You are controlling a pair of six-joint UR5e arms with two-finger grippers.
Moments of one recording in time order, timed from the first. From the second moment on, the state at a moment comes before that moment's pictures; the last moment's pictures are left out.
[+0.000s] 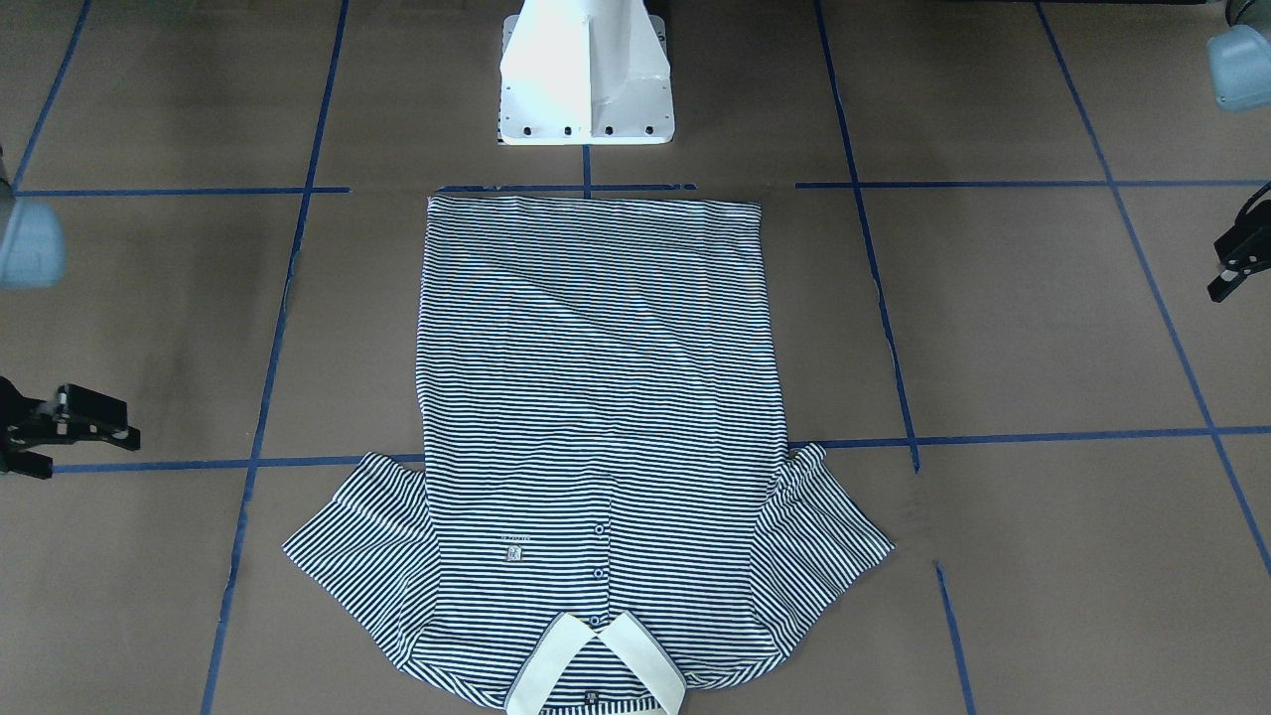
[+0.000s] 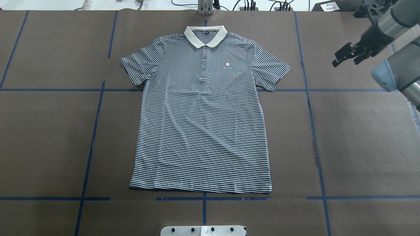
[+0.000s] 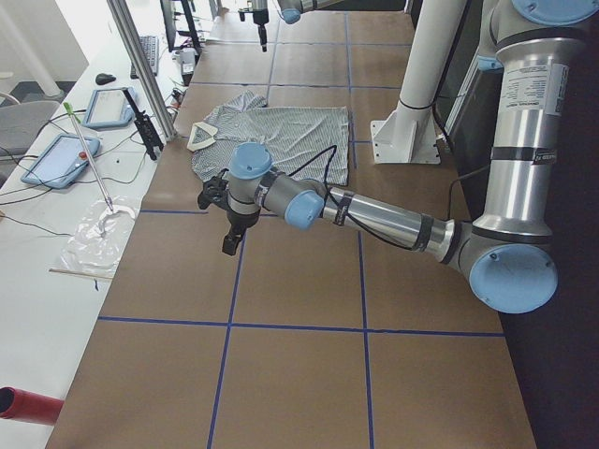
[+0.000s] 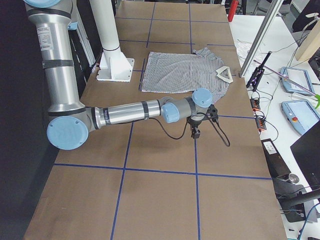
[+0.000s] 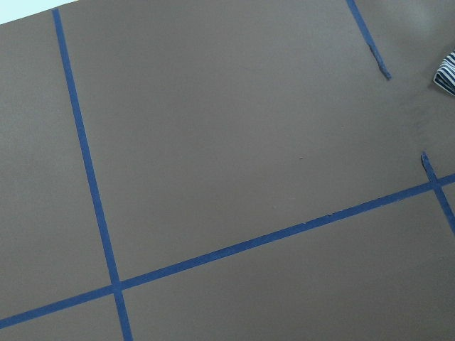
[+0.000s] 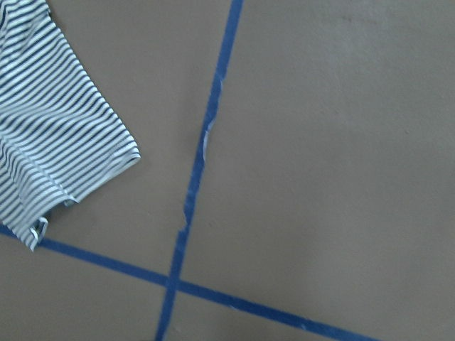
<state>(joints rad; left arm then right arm) -1.38 -1.61 -1.80 -1.83 -2.29 -0.19 1.15 -1.13 1.38 -1.32 2.38 0.46</state>
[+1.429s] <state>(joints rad) -1.38 -1.61 -1.83 -1.85 -2.32 -0.19 0.91 -0.94 1.08 -0.93 2.01 1.23</state>
